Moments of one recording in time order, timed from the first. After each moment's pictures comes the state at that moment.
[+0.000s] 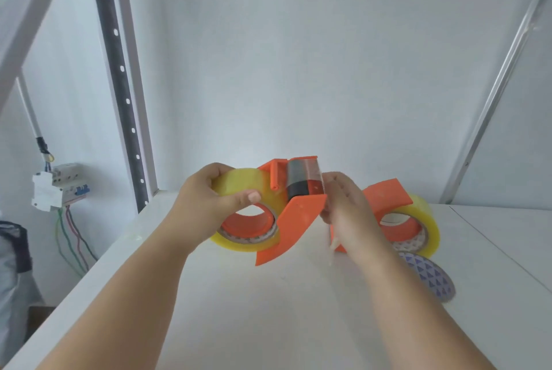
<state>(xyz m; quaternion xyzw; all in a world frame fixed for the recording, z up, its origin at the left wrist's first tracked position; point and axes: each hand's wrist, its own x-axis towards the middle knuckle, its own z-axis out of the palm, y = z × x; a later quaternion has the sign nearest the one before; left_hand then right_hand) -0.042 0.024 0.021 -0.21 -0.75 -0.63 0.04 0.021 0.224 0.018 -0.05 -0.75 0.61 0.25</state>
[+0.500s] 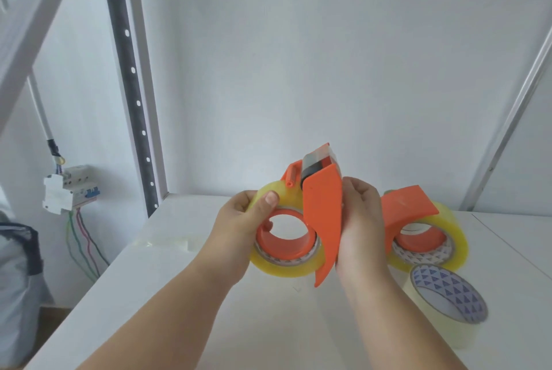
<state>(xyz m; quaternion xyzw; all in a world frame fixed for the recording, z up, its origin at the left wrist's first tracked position) -0.045 0.053 -0.012 -0.16 -0.62 -0.77 -0.07 0.012 0.191 0.008 -0.10 -0.58 0.73 0.34</state>
